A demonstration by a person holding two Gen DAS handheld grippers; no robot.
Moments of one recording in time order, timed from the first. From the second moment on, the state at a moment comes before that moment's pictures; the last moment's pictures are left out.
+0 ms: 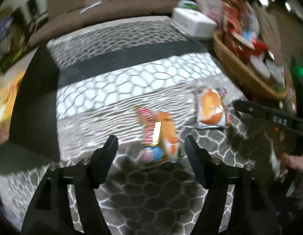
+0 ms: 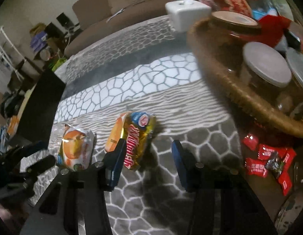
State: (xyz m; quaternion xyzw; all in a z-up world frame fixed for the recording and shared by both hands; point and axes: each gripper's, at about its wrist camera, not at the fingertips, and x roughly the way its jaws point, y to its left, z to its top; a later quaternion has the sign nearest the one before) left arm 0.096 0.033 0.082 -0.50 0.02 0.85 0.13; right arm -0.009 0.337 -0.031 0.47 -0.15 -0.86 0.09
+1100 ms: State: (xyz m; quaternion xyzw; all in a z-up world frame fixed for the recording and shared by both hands) left arm 0.074 0.046 0.003 -0.51 0.01 0.85 0.09; right arm -0.049 0.259 -0.062 0.51 -0.04 -0.86 0.09
